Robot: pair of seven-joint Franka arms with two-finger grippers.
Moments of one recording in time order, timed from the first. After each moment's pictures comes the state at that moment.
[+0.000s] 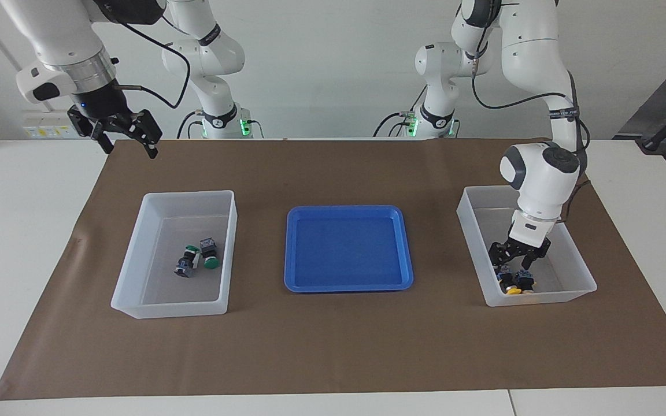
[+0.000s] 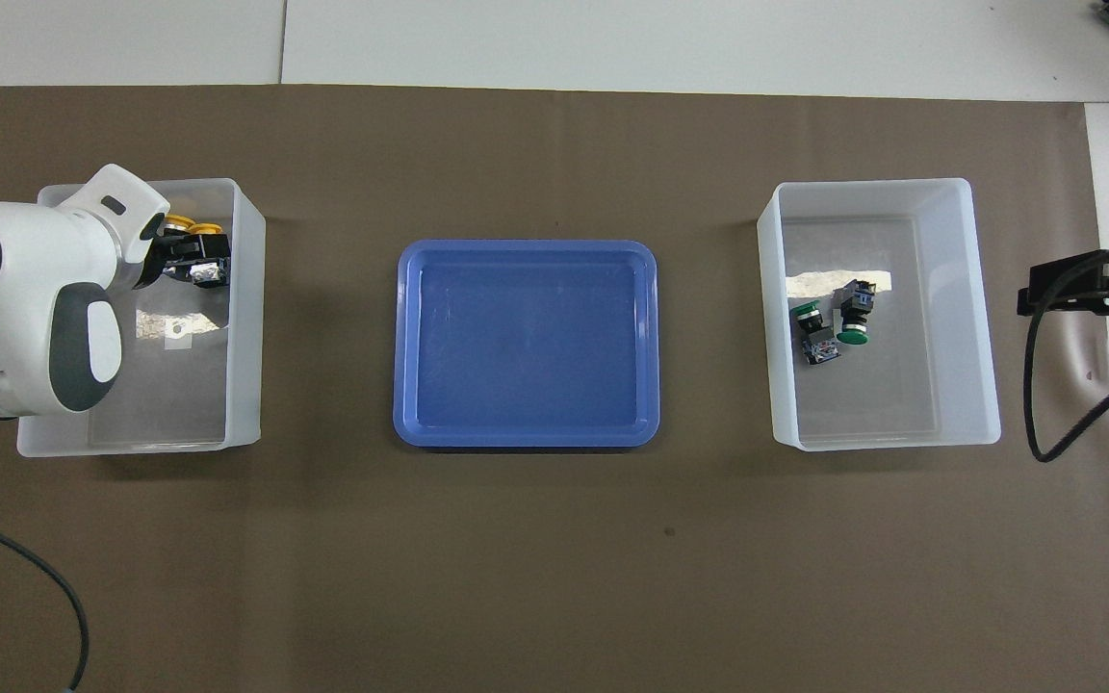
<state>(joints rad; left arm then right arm) -0.02 0.30 0.00 -1.97 0.01 2.59 -0.08 0.06 -0.05 -0.08 -1.60 0.00 1.60 0.15</state>
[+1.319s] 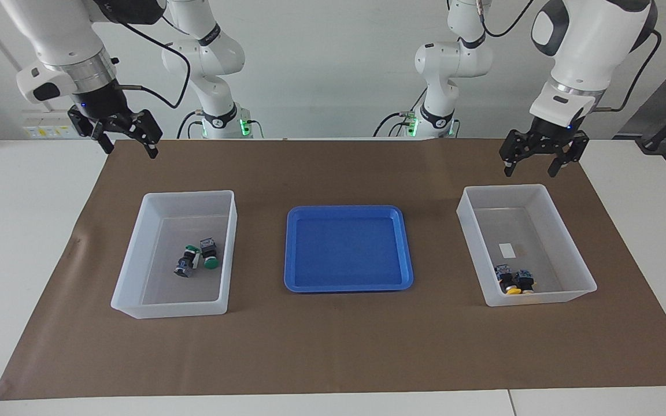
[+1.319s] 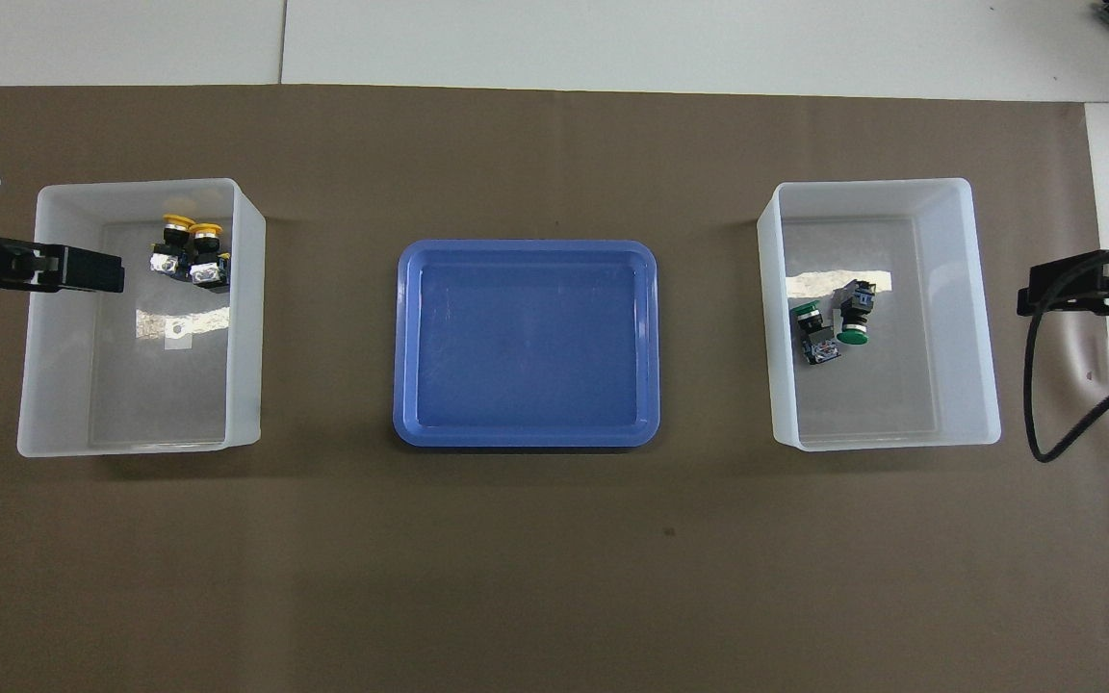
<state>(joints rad) -0.09 -0.03 -0.01 -1.63 0.02 1.74 0.03 0.06 -0.05 -0.08 -1.60 0.00 1.60 0.15</state>
